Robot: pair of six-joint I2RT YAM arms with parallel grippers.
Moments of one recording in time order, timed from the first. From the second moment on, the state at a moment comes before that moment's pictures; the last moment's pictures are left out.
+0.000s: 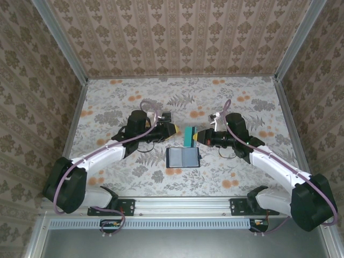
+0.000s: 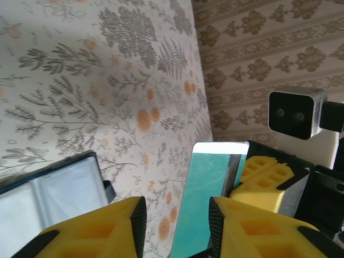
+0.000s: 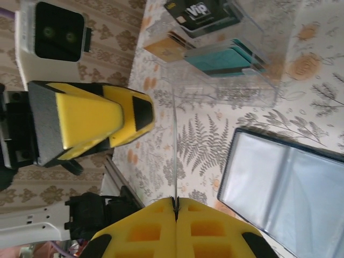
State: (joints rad) left arm -0.62 1.33 0.71 0.18 0.65 -0.98; right arm 0.41 1.15 0.66 -0.03 -0.67 0.76
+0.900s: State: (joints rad) left arm -0.68 1.32 0.66 0.38 0.70 -1.10; right arm 0.40 1.13 0.61 0.13 -0.73 0.87
